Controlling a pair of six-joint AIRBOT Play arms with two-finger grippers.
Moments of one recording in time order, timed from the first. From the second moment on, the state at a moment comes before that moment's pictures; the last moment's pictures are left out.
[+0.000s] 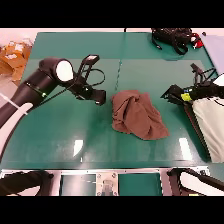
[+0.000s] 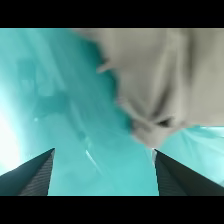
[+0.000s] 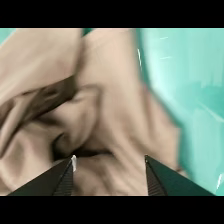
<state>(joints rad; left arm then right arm) -0.51 -1.35 1.34 1.28 -1.17 -1.64 -0.23 -1.22 1.03 -1.06 1.18 1.51</state>
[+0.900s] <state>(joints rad) -0.50 -1.80 1.47 0.73 -0.69 -1.35 -0.11 -1.59 1.02 -1.04 1.15 1.45</state>
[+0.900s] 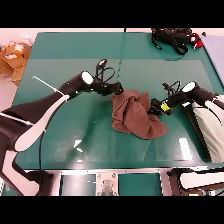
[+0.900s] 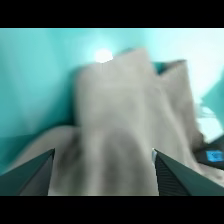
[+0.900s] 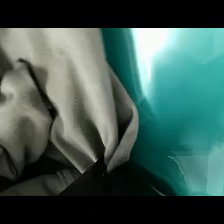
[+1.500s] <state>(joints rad) -0.38 -1.72 1.55 0.74 -1.00 -1.29 -0.22 -1.50 1.10 -1.06 1.18 1.45</state>
